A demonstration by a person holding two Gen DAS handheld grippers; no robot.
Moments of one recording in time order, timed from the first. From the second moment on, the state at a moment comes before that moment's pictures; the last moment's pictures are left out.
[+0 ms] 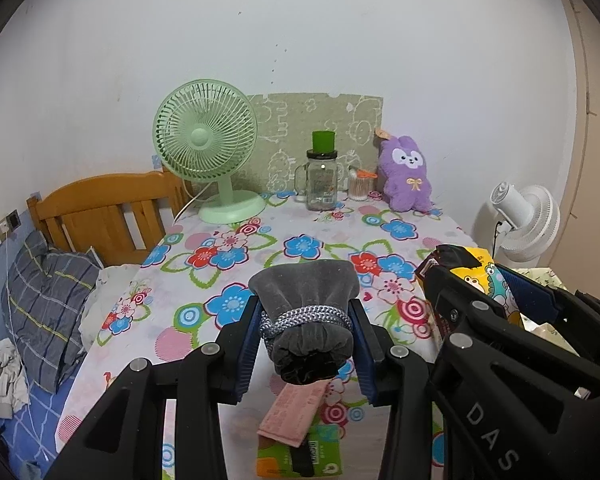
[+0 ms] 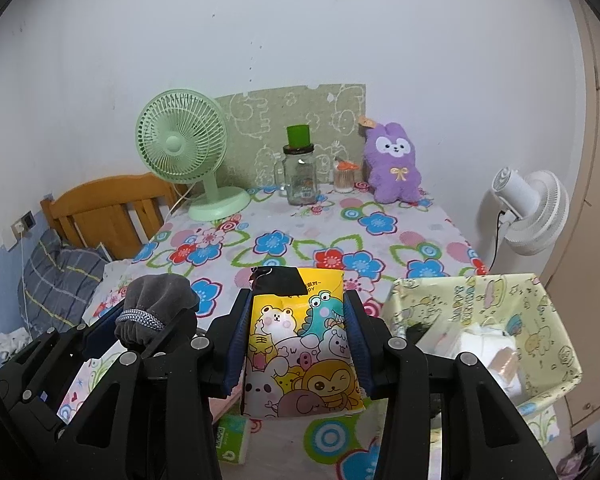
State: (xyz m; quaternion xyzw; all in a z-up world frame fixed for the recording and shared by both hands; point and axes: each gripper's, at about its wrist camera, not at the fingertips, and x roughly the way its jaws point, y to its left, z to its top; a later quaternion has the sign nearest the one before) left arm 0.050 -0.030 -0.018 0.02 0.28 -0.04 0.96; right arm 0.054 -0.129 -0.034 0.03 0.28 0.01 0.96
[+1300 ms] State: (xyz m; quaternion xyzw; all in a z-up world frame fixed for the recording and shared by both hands) left arm 0.047 -0.166 -0.010 0.05 0.26 -0.16 0.95; right arm 0.028 -0.256 -0.020 0.03 0.25 -0.10 0.96
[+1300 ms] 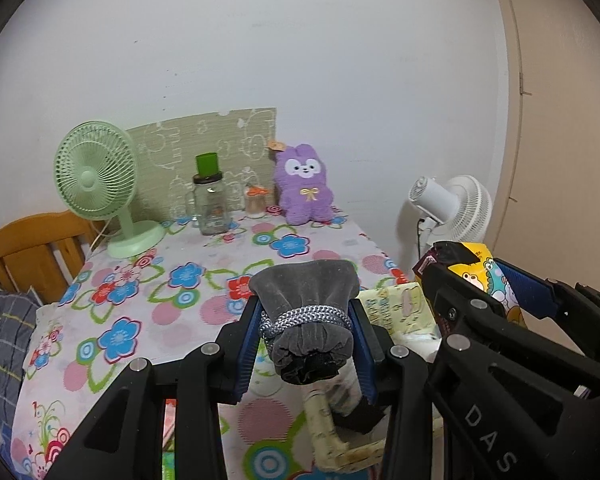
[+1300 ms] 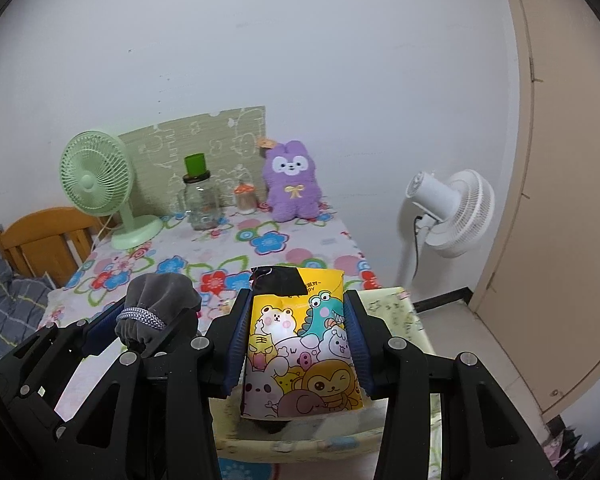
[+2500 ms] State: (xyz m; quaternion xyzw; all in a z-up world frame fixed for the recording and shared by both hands) left arm 0.075 -0.227 -0.068 0.09 0.36 -0.21 0.90; right arm 0.053 -0.319 -0.075 0.07 0.31 -0.12 0.94
